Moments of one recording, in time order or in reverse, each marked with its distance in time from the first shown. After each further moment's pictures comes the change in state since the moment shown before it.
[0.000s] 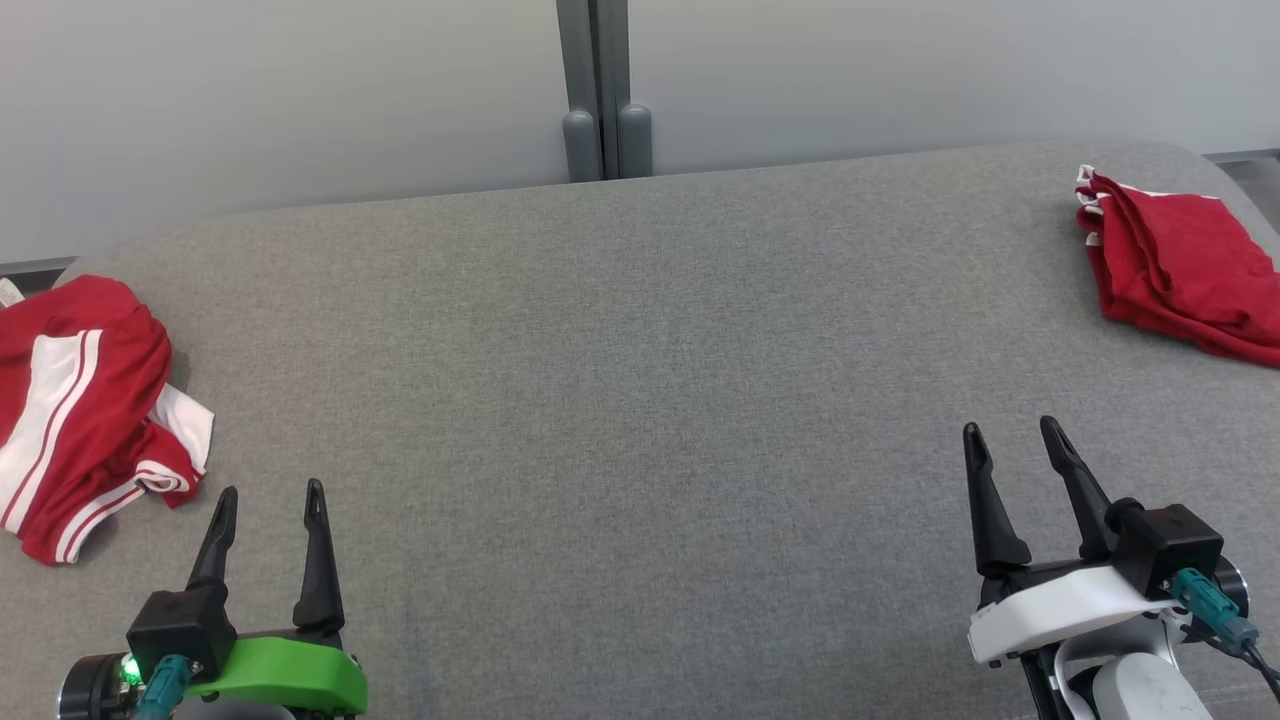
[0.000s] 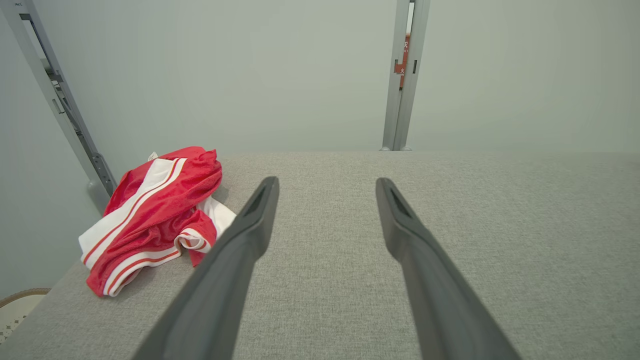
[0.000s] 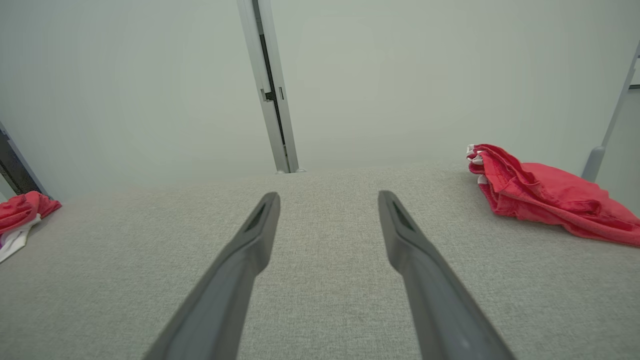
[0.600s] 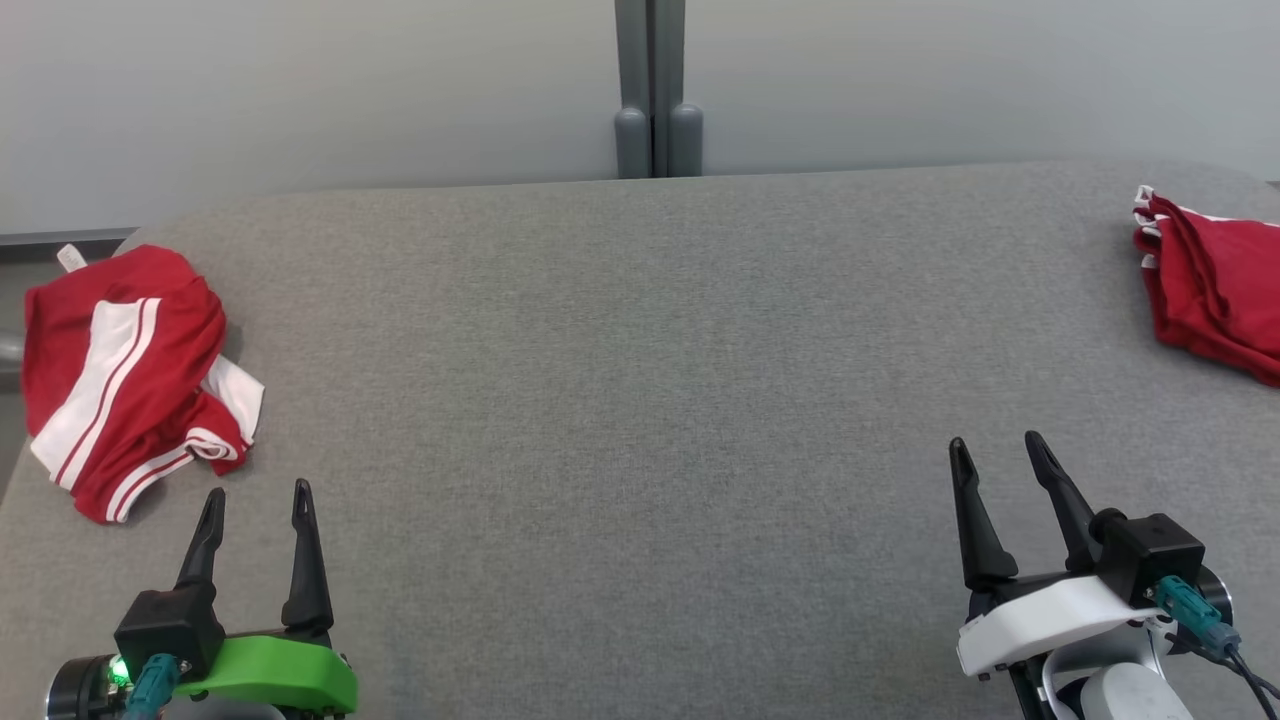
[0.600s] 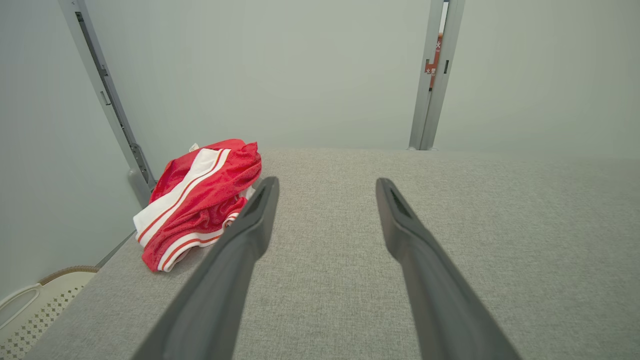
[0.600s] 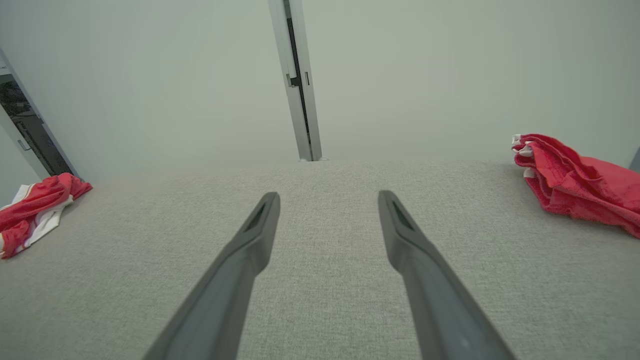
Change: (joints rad) left arm -0.002 0.018 0.001 0.005 -0.014 0.011 0.001; right arm 0.007 0.007 0.015 0.021 0.002 0.000 0.003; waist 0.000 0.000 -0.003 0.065
